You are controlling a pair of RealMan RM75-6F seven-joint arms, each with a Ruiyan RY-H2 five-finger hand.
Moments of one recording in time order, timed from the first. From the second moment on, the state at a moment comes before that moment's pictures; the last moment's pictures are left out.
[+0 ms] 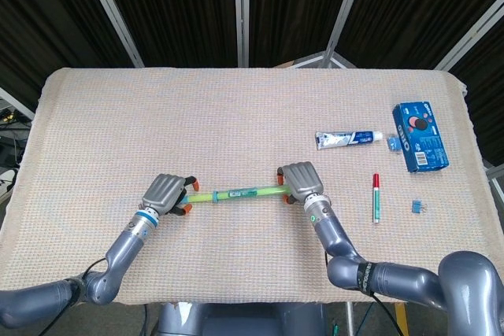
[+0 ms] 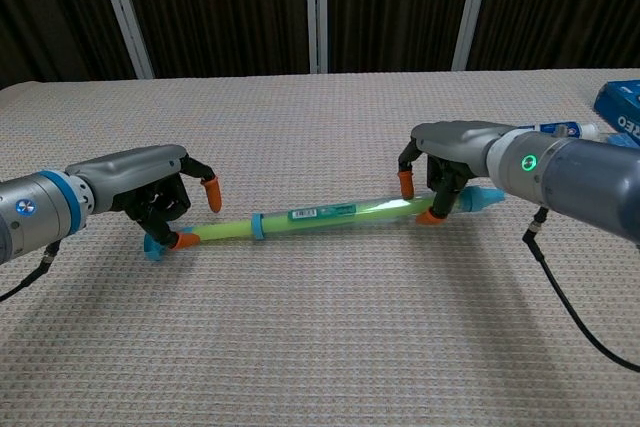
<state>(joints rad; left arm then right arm) -0.64 -1.63 -0.21 -1.44 1.06 0.83 0.35 0.88 -1.68 0.22 -1.40 -0.70 0.91 -0.60</state>
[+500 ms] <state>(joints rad) -0.67 -1.64 -0.19 -1.42 0.94 0.84 0.40 0.89 -1.68 0.22 -1.40 -0.70 0.92 -0.59</state>
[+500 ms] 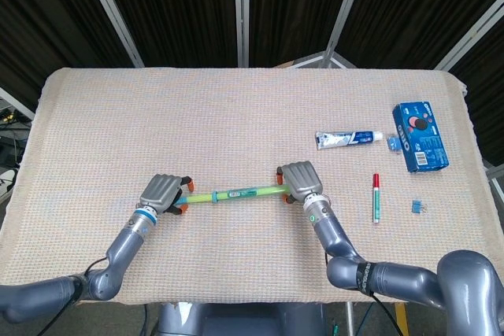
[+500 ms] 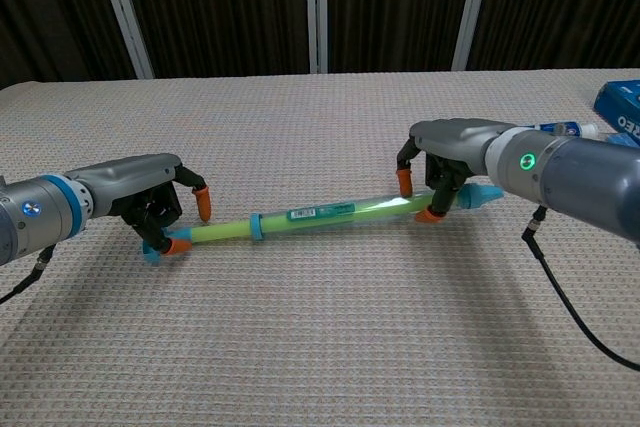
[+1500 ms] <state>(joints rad) -0.70 -1.64 -0.15 -1.42 0.88 0.89 0.41 0.89 -1.64 0.20 -1.44 -0.71 0.94 -0.56</state>
